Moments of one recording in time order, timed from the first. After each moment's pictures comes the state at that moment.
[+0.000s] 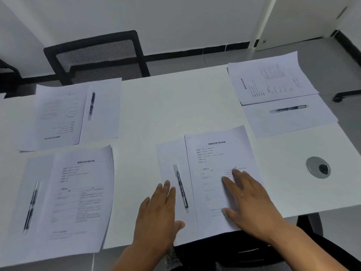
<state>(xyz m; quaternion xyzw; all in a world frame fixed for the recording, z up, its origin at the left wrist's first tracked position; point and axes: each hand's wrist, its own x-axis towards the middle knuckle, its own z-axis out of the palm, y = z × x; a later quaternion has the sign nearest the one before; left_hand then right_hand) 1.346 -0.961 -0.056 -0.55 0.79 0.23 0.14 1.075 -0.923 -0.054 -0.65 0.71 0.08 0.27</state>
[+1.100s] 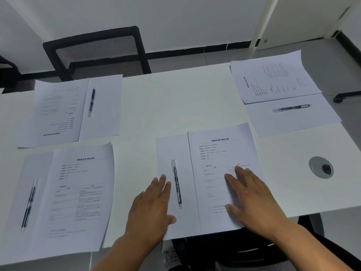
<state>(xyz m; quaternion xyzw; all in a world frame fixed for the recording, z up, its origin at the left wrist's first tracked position) 1.367 -0.980 -0.061 -0.54 0.80 0.23 0.14 1.071 -0.927 -0.063 -0.64 0.71 0.07 0.27</state>
